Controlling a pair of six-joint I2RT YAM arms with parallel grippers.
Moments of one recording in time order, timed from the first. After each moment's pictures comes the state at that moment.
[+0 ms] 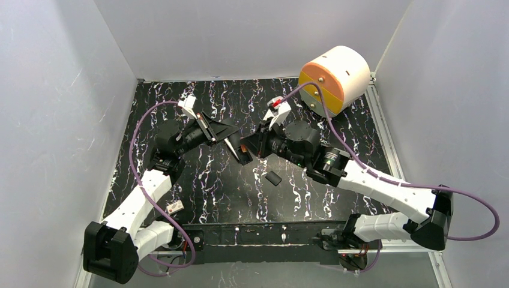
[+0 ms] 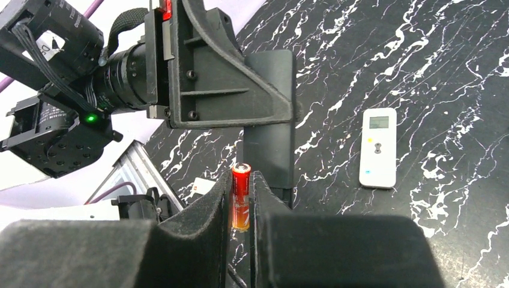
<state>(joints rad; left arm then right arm) -0.30 1.03 0.68 0.35 0.66 -1.09 1.07 1.19 1.12 -0.09 0.11 0.52</state>
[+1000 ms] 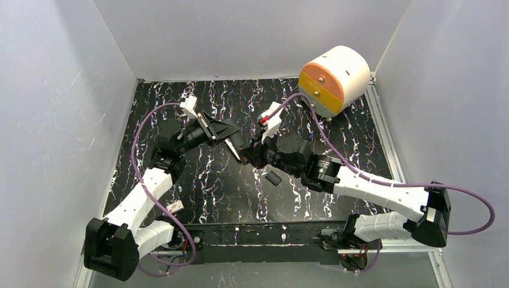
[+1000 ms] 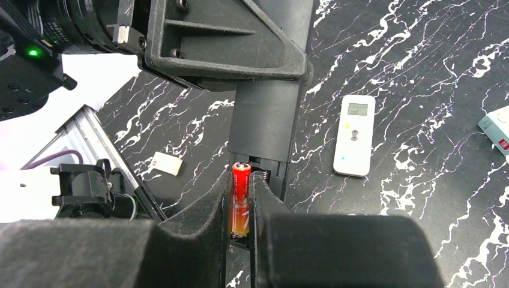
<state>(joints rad) -0.30 1.05 0.69 0.35 0.67 -1.19 1.16 1.22 1.05 -0.06 0.19 0.36</state>
